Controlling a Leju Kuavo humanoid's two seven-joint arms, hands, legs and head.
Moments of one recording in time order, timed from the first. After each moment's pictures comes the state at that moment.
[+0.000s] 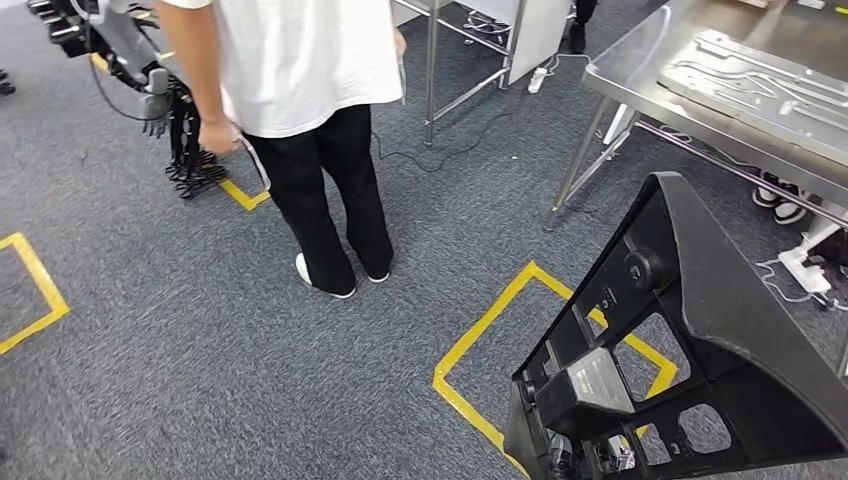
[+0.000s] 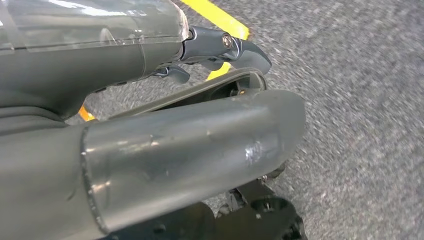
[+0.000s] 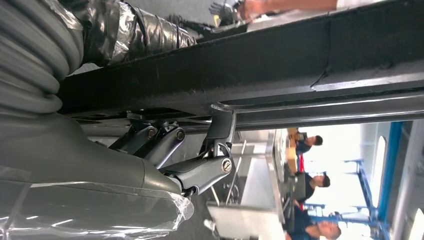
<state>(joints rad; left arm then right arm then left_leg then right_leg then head) -0.06 -0.16 1.14 -0.23 -1.23 0.06 -0.42 0.55 0.36 -0.02 -1.90 0.12 0.12 -0.68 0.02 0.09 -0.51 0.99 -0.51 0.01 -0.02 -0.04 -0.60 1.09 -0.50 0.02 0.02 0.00</state>
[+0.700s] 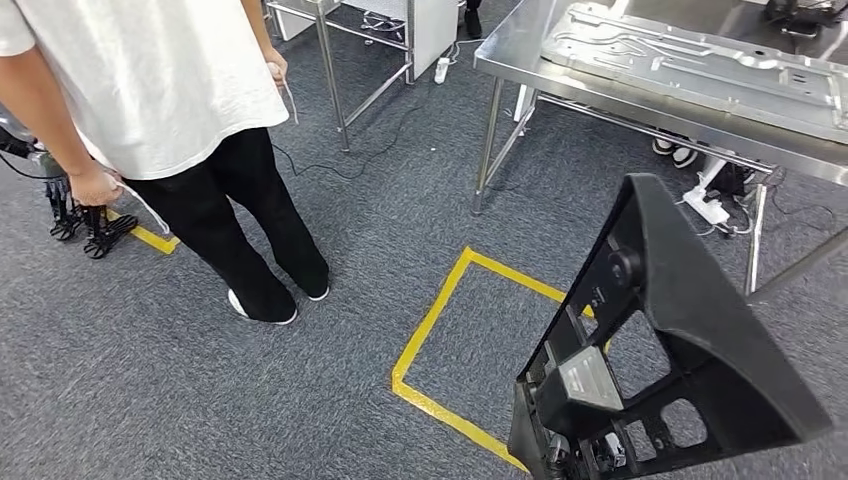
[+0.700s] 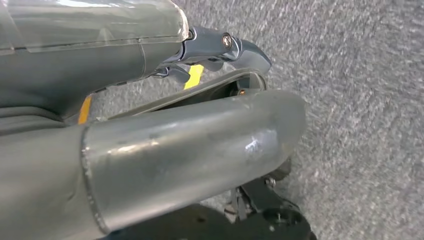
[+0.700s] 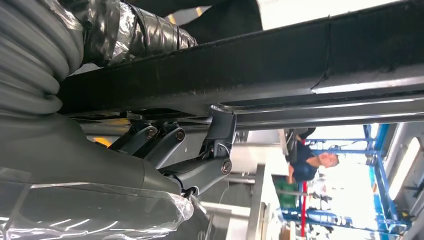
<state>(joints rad) -0.06 -0.16 1.14 -0.23 -1.24 0.06 -0.41 0.55 0.36 -0.02 -1.89 0.17 0.08 -0.68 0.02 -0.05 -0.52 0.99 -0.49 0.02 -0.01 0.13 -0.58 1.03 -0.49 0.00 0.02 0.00</state>
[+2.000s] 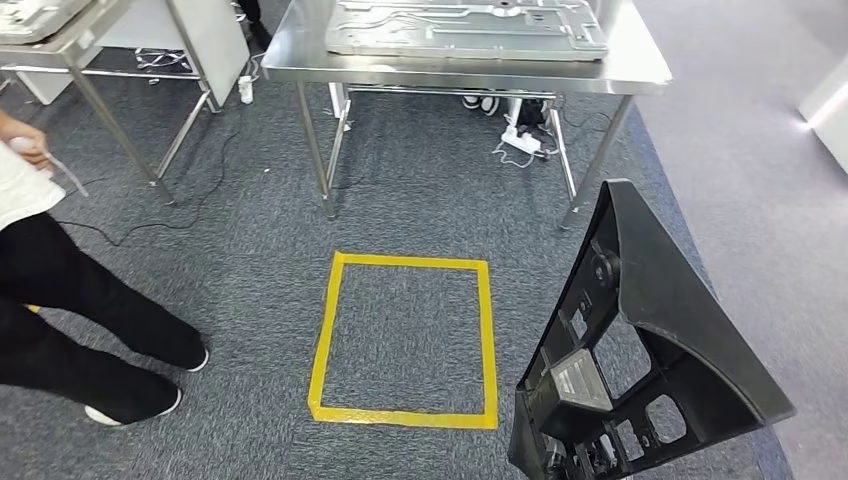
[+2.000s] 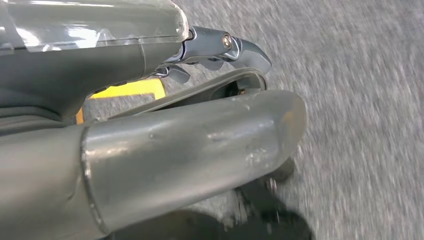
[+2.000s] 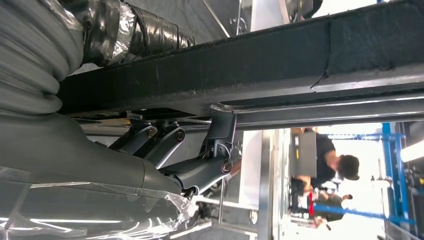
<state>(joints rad) -0.05 -0.15 1.15 -0.23 -1.26 0.05 -0.41 0.56 0.36 -0.01 -1.88 0.18 0.07 -0.67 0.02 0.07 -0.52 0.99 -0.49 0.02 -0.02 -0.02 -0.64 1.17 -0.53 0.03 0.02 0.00</state>
